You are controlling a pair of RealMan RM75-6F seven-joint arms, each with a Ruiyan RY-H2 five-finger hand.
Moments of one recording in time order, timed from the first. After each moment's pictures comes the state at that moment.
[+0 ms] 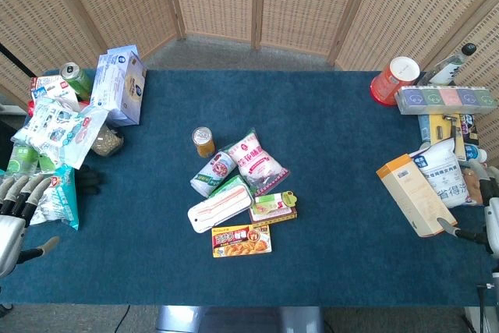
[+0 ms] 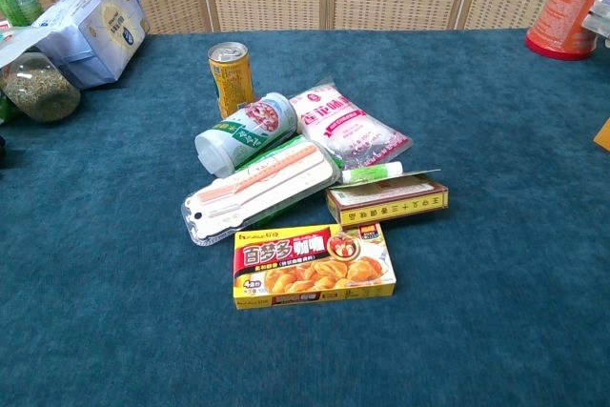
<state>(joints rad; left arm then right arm) -0.09 -1.02 0.05 -1.72 1.62 1.61 0.12 0.11 -0.96 0.15 -1.73 -1.31 1.42 0.19</state>
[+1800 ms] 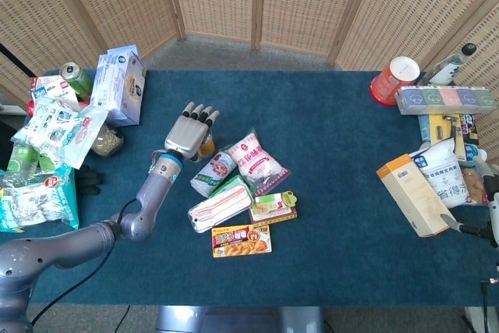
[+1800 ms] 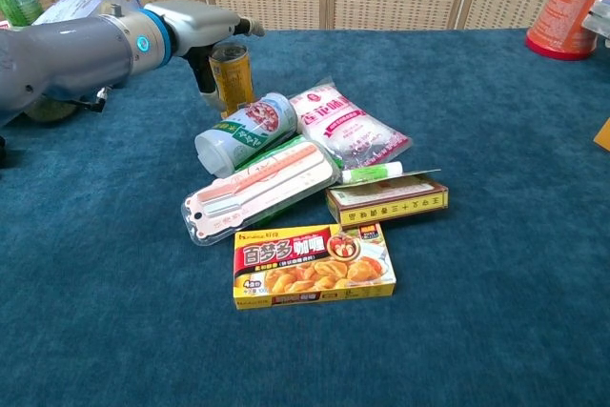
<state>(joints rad) -1.05 -1.72 -0.30 -1.06 0.79 0.75 0.68 0.12 -0.96 0.17 -1.66 -1.28 1.33 0.27</state>
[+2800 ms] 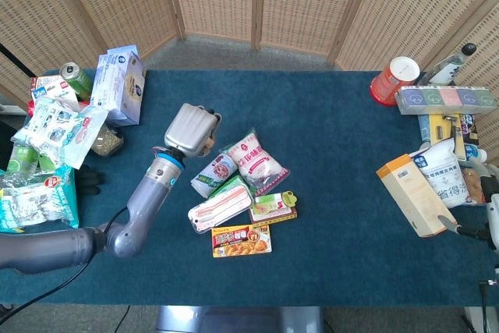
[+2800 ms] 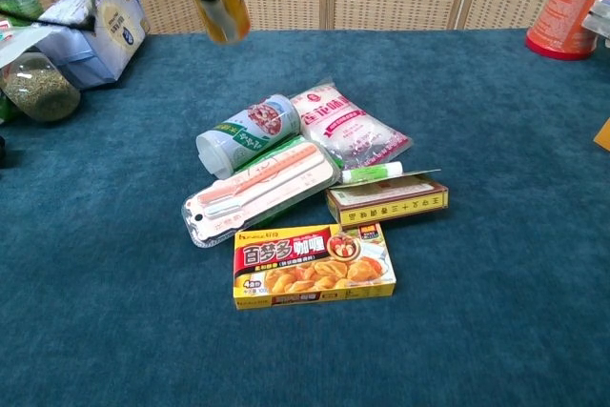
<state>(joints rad) -1.07 -1.43 -0.32 -1.61 0.75 1.03 0.84 0.11 -0.95 0.17 -1.70 -1.31 1.36 0.26</state>
